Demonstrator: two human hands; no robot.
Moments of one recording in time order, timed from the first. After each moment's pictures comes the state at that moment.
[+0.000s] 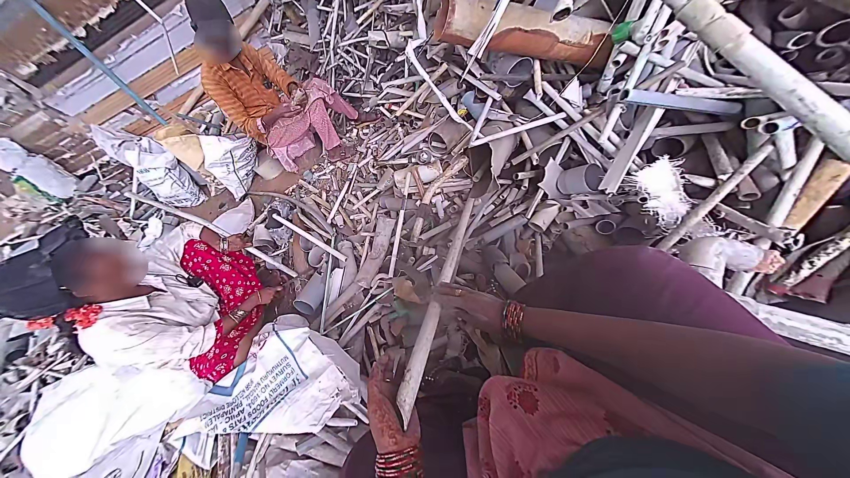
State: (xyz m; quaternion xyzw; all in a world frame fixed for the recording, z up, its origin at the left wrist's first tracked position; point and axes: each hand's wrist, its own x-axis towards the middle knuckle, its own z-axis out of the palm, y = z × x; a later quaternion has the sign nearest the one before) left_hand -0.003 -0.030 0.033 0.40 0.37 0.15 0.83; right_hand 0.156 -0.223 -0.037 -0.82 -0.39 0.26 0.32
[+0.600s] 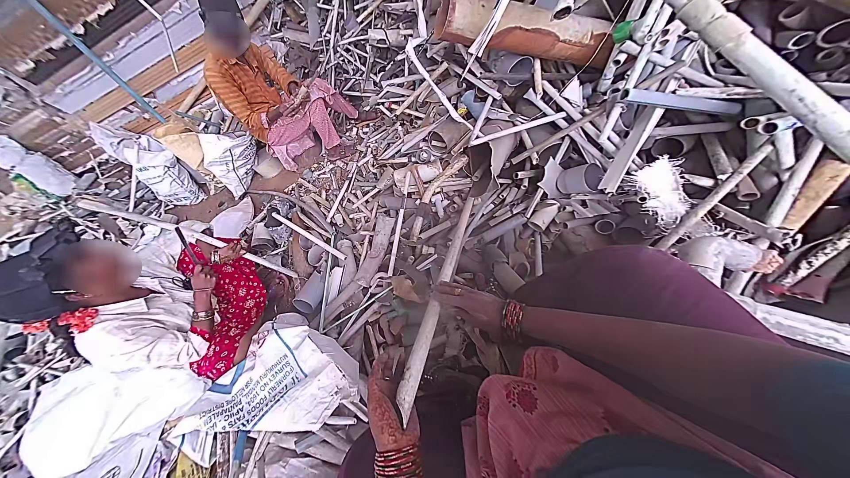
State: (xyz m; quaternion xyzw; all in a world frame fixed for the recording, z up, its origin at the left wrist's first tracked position) left_hand -0.004 -0.029 0.032 0.40 0.38 0.14 0.82; right_hand 0.156 -0.222 -0.044 -0.83 -0.39 0.26 0.31
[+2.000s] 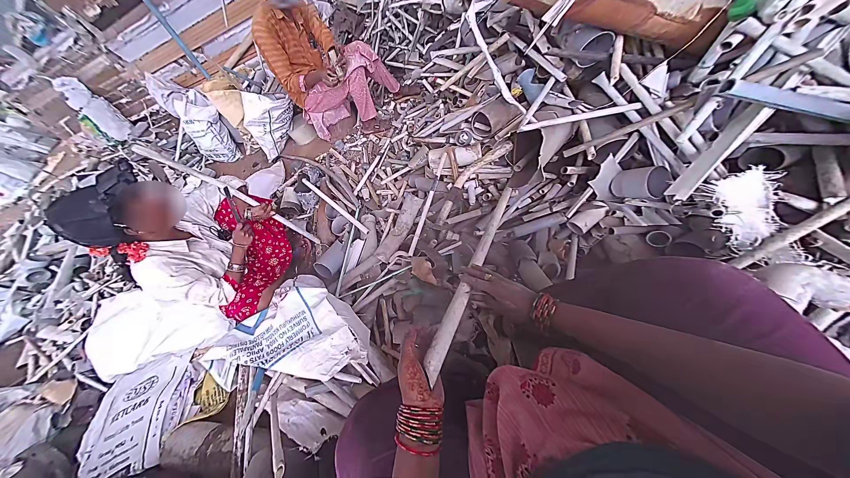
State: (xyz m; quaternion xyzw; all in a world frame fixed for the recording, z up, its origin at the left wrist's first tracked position) left_hand 0.000 -0.048 0.027 0.40 0.39 0.12 0.82; right_hand 0.157 -0.223 -0.039 -0.85 -0.36 0.26 0.29
